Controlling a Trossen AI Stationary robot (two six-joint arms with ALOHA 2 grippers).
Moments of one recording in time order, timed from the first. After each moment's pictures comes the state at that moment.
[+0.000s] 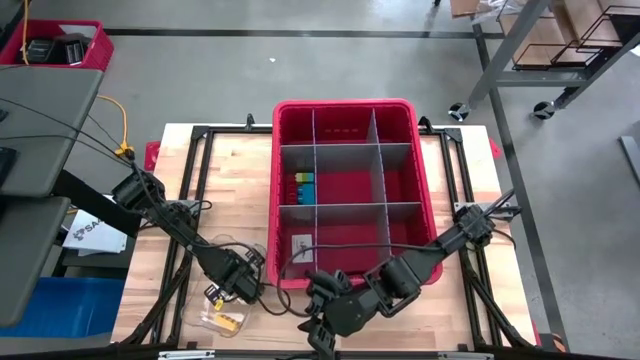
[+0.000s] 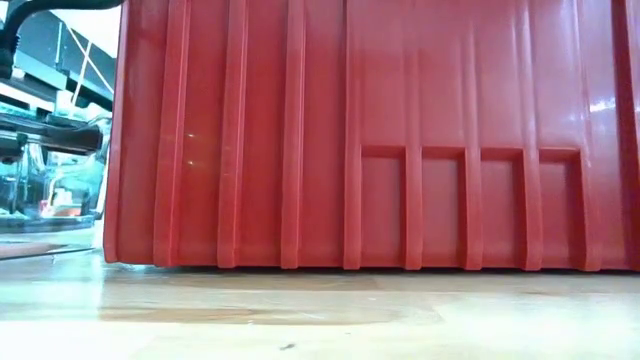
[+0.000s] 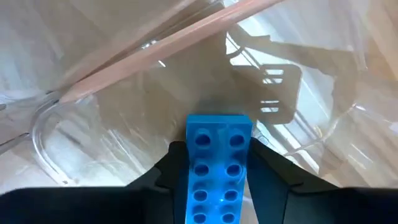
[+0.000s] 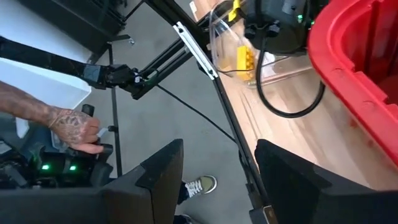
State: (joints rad) left arm -0.67 1.68 0.92 -0.81 0.02 0.11; right arm 0.58 2.15 2.34 -0.88 0.22 1.01
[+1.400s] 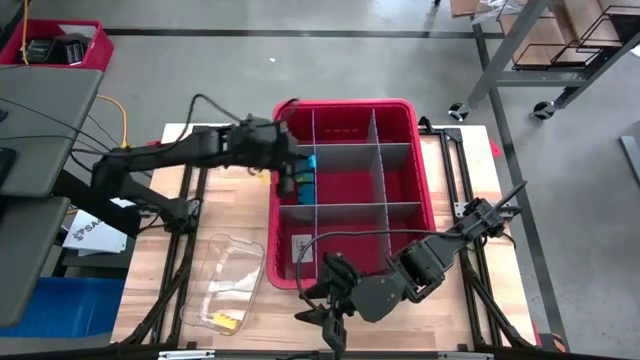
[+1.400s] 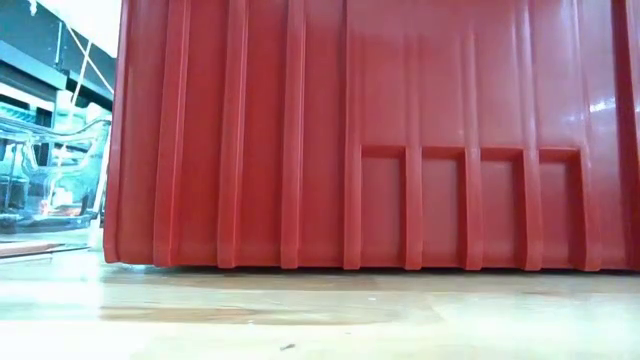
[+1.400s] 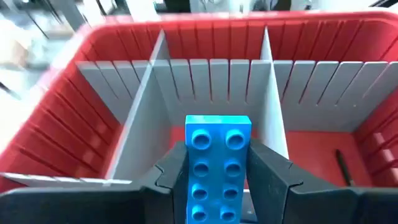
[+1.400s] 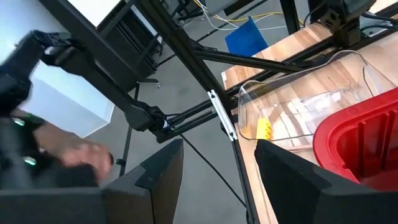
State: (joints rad) left arm 0.17 1.35 1.37 -0.55 -0.04 0.12; right arm 0.58 2.05 2.34 -0.74 0.35 0.78
